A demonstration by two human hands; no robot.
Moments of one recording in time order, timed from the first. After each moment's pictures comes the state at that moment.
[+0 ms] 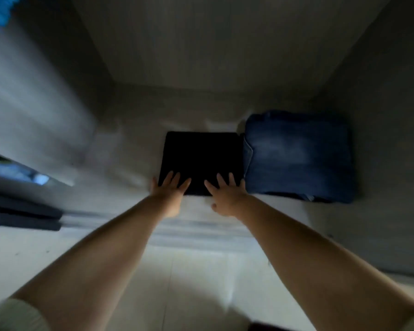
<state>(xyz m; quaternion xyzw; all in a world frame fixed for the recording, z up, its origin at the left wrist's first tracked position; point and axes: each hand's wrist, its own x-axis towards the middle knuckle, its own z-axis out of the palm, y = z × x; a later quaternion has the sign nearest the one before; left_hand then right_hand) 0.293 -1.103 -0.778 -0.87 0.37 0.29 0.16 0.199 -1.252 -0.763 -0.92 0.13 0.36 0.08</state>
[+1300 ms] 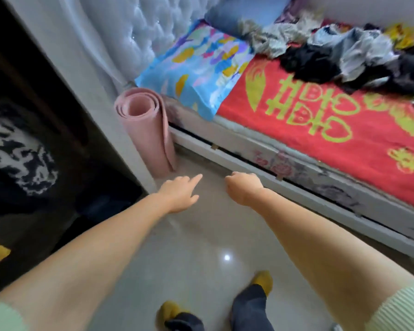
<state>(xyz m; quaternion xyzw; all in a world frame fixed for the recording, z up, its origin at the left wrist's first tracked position) -0.188 -1.188 -0.197 -0.50 0.83 0.19 0.17 -0.387 -1.180 -0.200 -0.75 0.62 0.17 0.16</state>
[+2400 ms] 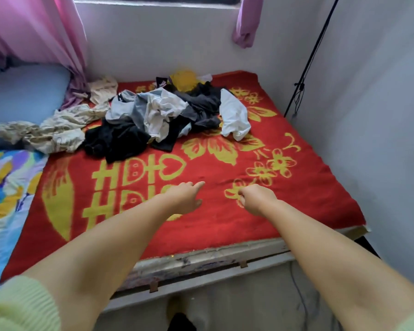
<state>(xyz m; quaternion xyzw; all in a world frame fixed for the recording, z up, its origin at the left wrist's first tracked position) -0.884 -1.376 -0.144 -0.17 0.96 0.09 0.19 -1.021 -1.202 -0.140 -0.41 0.89 0.07 0.17</state>
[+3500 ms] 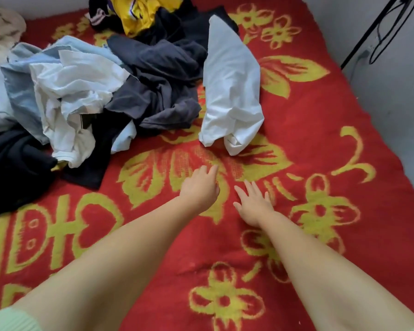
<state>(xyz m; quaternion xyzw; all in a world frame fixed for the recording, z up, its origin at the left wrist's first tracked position) -1.392 -1.524 -0.371 -0.28 0.93 0.16 0.17 -1.479 -1.386 -0.441 -0.38 0.85 0.05 0.37</state>
